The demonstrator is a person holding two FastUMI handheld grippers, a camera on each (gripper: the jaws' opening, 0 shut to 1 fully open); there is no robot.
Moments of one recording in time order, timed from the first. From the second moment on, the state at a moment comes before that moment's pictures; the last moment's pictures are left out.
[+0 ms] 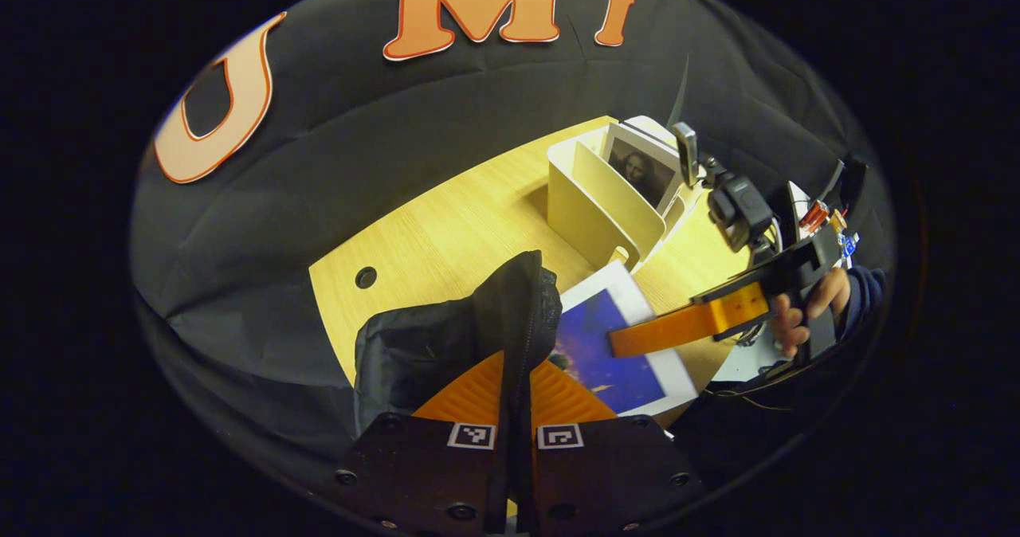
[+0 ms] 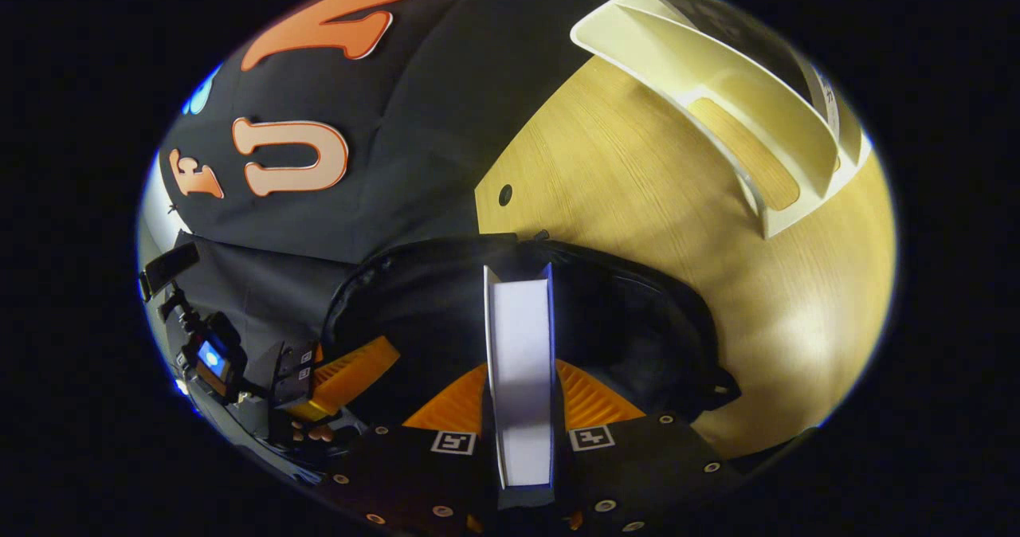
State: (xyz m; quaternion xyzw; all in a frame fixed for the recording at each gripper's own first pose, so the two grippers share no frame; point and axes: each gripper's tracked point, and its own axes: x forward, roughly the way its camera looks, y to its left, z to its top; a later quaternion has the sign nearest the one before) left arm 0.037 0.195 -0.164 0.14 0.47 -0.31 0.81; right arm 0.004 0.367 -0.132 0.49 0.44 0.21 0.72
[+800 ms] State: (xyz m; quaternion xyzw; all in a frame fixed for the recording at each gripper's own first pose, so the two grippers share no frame) left arm 0.031 0.184 -0.174 0.14 0.47 -0.30 0.82; right arm -0.019 0.381 -0.188 0.34 0.51 0.21 0.76
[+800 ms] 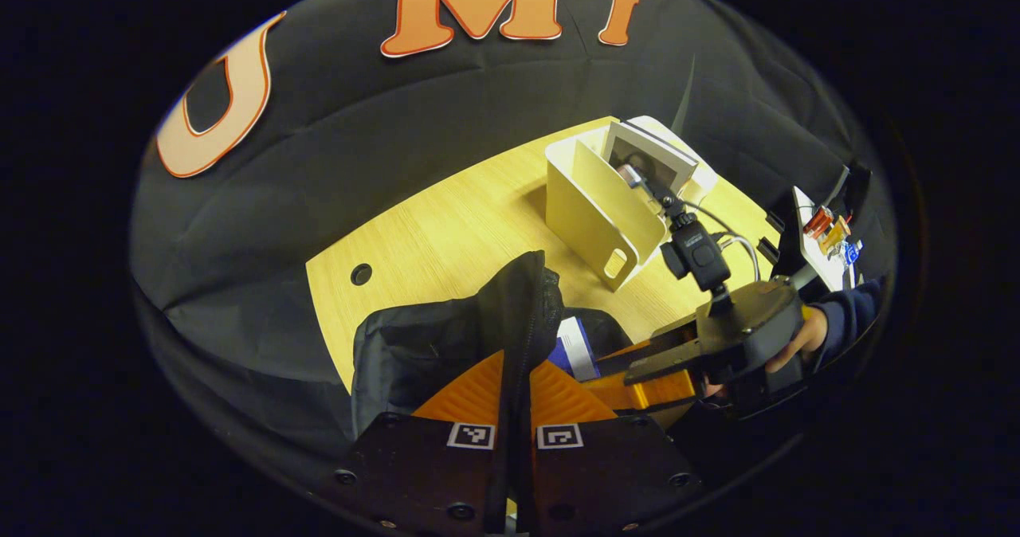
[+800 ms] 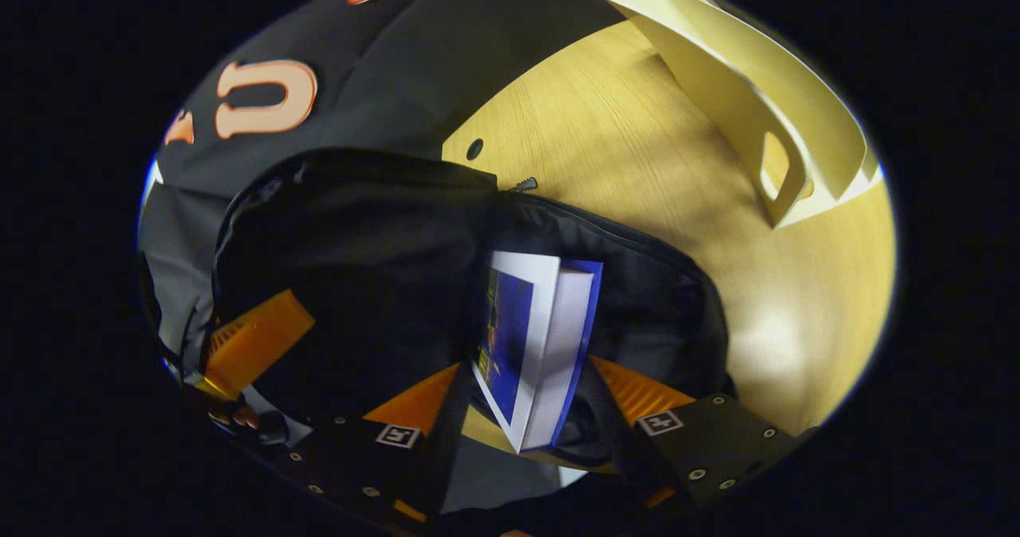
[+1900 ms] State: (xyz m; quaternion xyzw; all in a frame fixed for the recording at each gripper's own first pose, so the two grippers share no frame) left arm 0.005 0.157 -0.211 0.11 0.50 -0.25 0.82; right arm -0.025 0.107 -0.131 0.08 0.54 0.14 0.82
